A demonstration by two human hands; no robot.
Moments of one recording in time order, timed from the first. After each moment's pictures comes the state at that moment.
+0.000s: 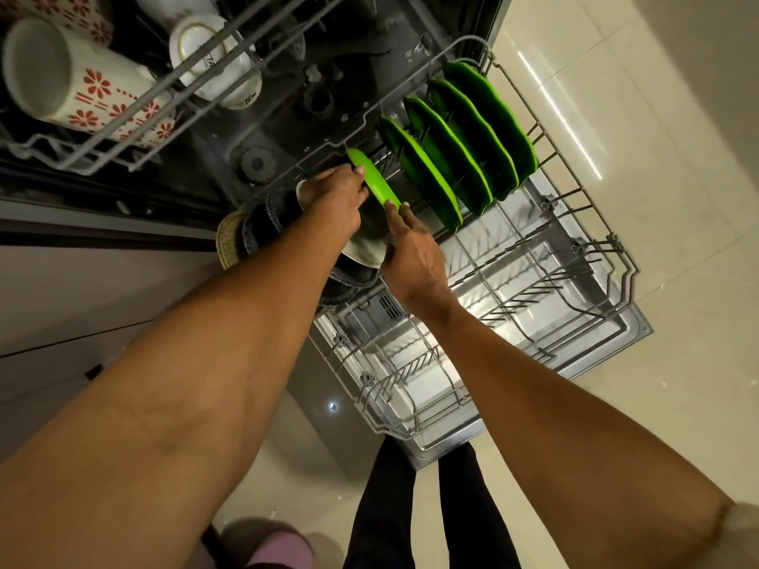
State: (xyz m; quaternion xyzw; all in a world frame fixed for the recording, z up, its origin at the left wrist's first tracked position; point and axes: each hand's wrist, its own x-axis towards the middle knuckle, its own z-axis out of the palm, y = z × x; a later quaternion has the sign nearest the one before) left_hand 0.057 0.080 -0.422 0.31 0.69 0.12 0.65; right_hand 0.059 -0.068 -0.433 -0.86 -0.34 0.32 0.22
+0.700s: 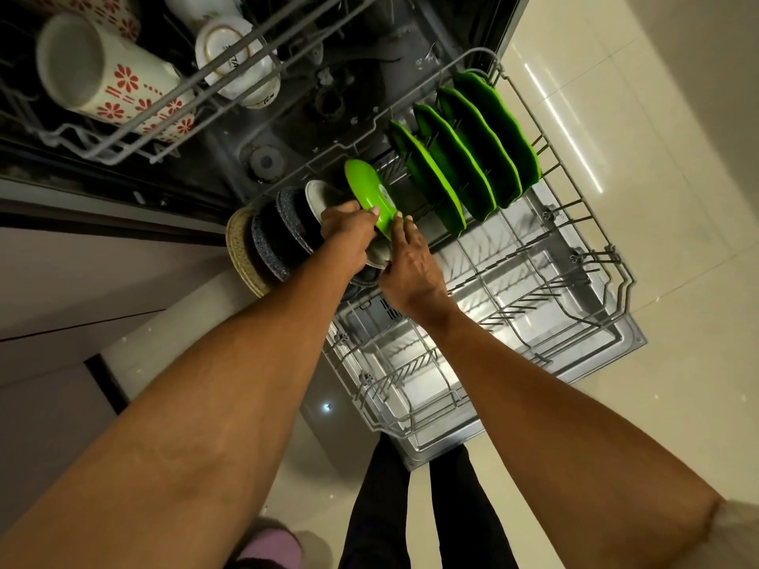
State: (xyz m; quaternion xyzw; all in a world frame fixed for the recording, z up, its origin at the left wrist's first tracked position) left_hand 0.026 0.045 -0.438 0.38 0.70 0.05 0.60; right_hand 0.054 -0.071 -0.418 -0.83 -0.35 0.41 0.15
